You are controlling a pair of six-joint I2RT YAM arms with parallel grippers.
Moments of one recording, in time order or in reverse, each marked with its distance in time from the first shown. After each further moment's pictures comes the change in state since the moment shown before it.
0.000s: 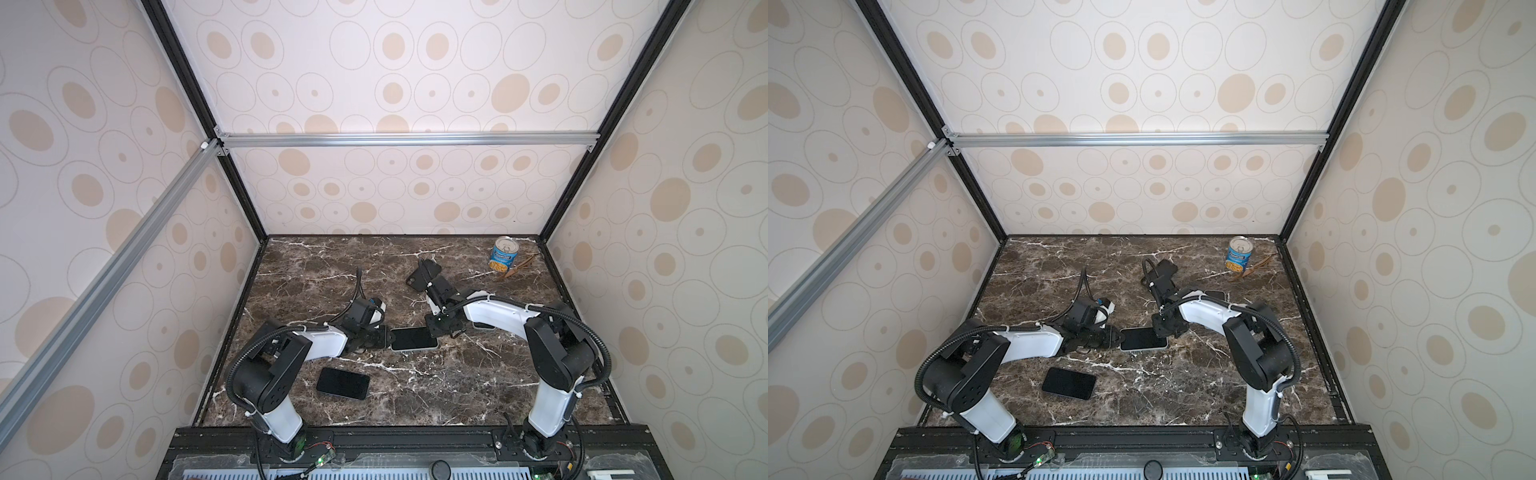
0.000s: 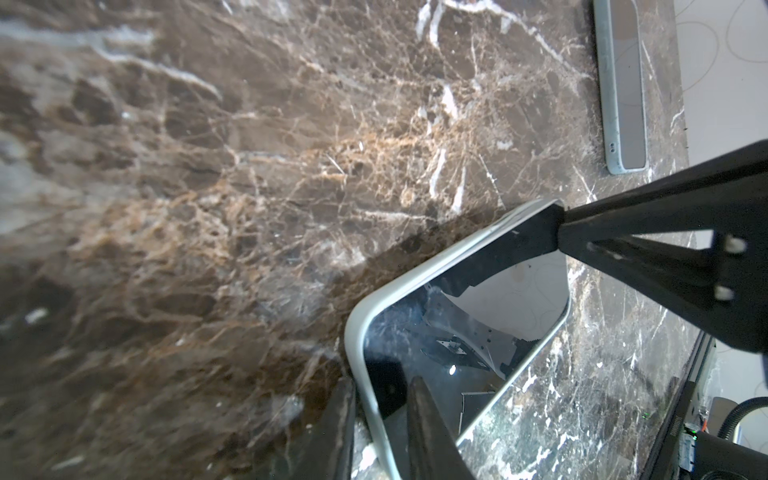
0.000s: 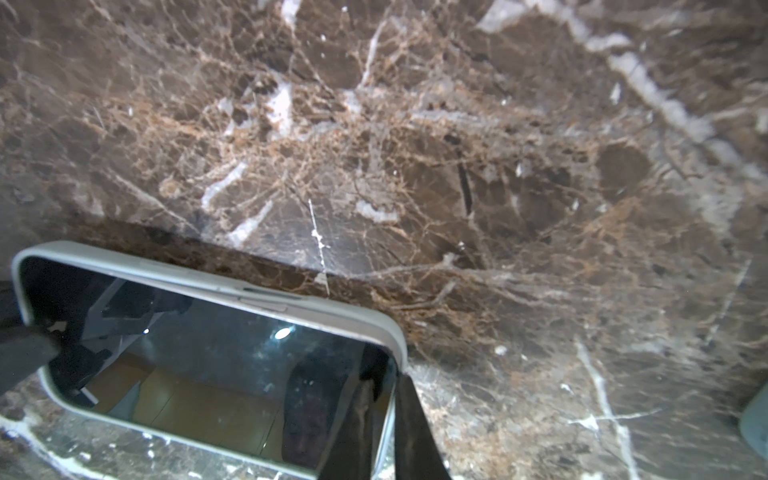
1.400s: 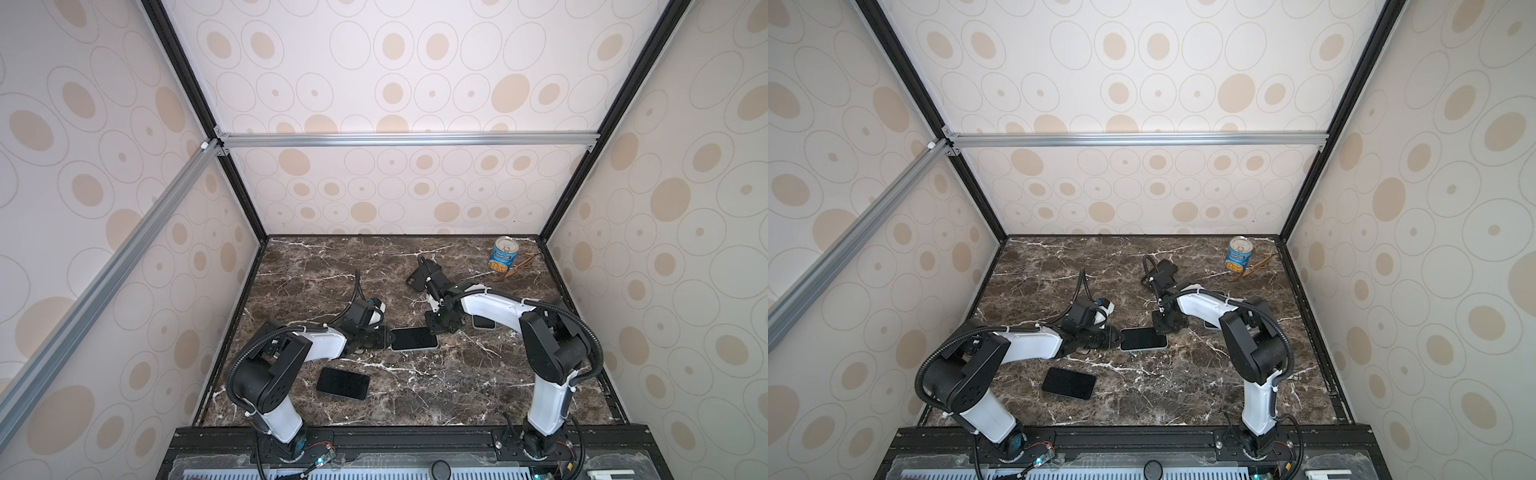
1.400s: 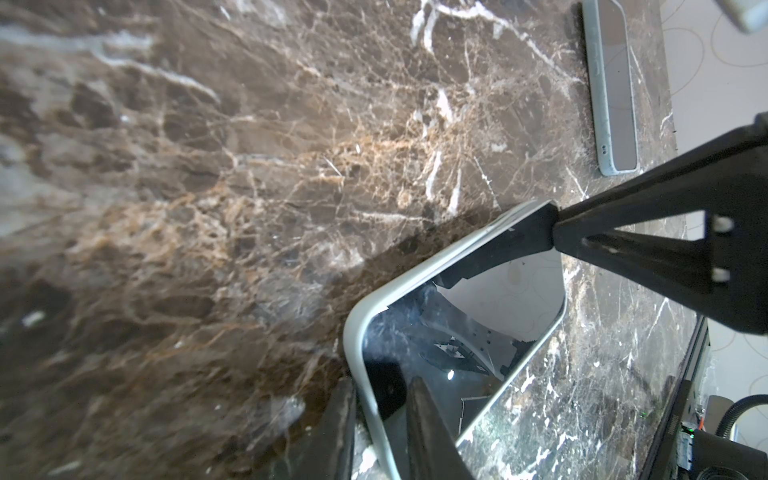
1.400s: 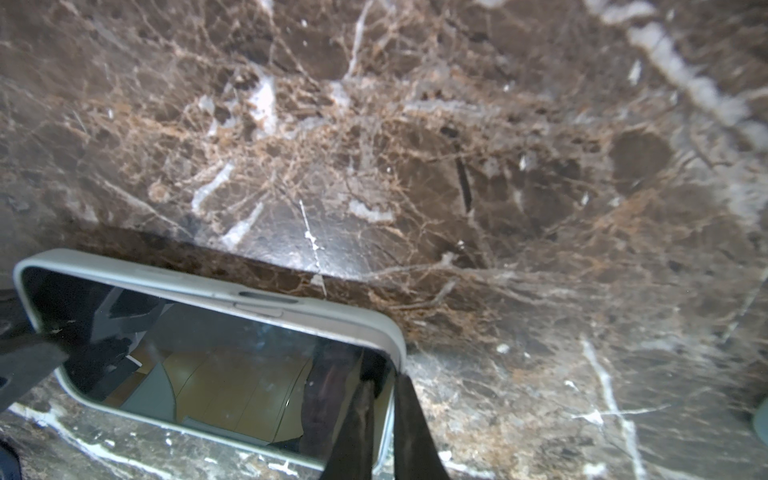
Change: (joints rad) left arm 0.010 -0.002 -0.020 0.038 0.008 0.000; right arm -0.029 0.054 0.086 -0.098 -0.061 0.015
